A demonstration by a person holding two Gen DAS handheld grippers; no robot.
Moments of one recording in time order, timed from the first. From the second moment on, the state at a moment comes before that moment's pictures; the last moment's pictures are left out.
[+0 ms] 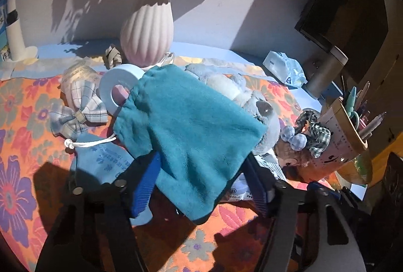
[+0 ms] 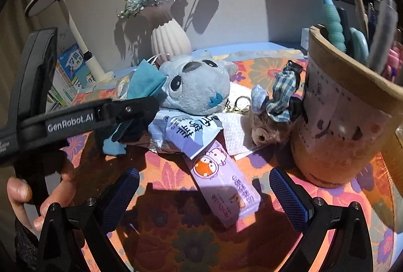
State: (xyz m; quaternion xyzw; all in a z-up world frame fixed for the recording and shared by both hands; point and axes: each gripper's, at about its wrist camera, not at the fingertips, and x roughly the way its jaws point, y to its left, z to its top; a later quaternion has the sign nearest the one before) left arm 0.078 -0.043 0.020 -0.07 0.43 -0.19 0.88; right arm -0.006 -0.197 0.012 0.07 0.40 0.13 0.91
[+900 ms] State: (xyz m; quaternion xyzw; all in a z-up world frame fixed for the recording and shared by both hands) left arm 0.055 0.057 0.006 -0.14 0.45 -0.14 0.87; right arm 0.006 -0.191 -0.015 0.01 0.45 0.12 0.88
